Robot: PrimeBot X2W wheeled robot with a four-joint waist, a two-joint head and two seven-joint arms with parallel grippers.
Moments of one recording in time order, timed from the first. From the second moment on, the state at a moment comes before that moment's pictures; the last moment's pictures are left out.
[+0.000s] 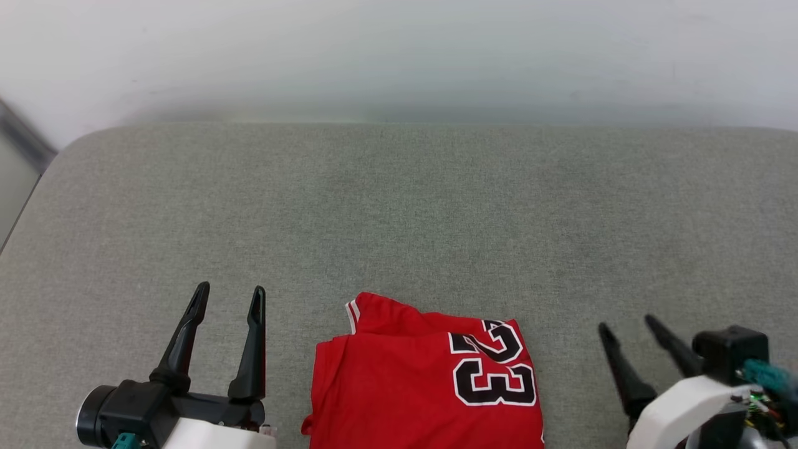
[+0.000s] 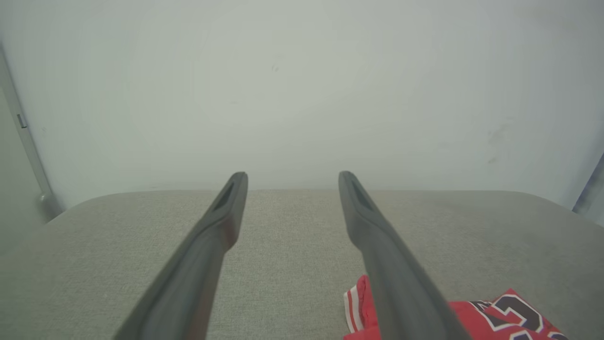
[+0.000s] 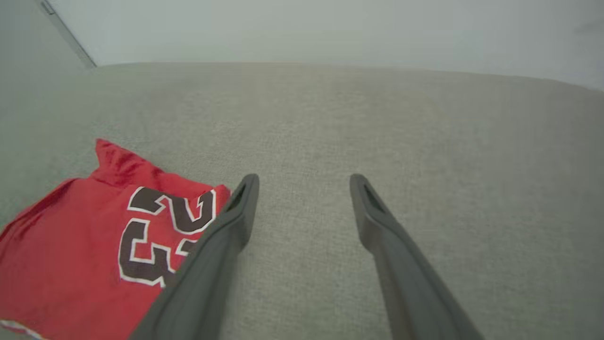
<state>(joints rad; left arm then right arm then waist) 0.10 0.10 -0.03 -0.17 -0.18 -0.13 -0.26 0.09 -0.12 0.02 -0.15 0.19 0.13 0.23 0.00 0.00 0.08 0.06</state>
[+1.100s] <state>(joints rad) 0.01 0.09 -0.11 -0.13 -0.20 -0.13 -0.26 -0.08 -0.06 0.18 0.01 0.32 0.13 1.01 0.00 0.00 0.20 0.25</state>
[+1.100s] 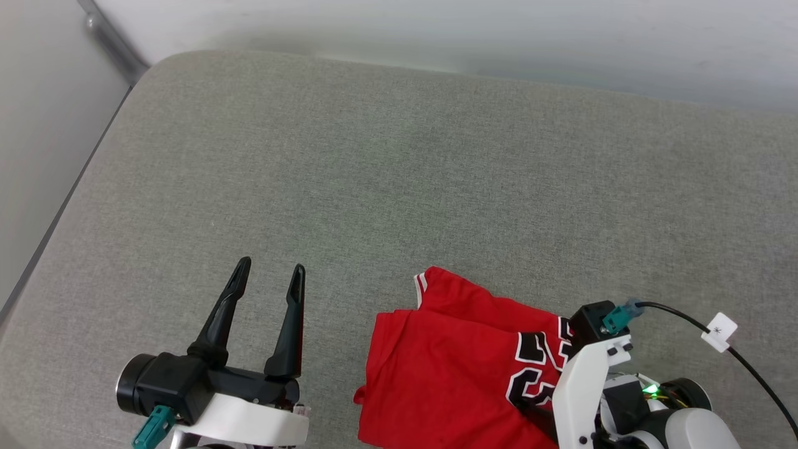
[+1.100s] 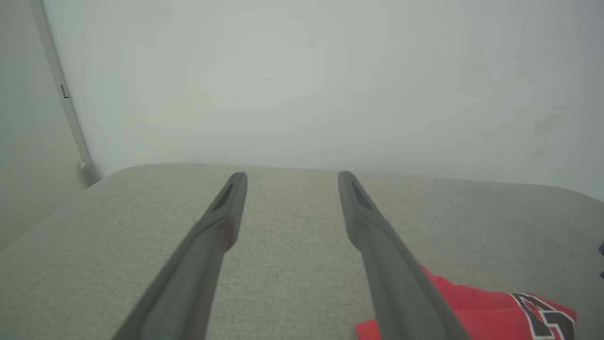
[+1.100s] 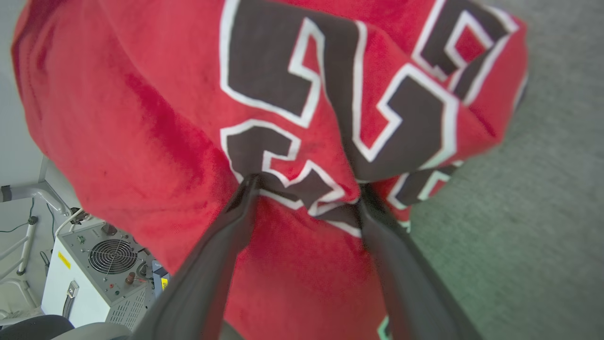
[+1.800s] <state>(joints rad) 0.01 0.09 -0.16 -0.13 -0.19 -0.13 -0.26 -0.21 -0.41 0.41 -0.04 0.26 0.13 0.95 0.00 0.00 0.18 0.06</state>
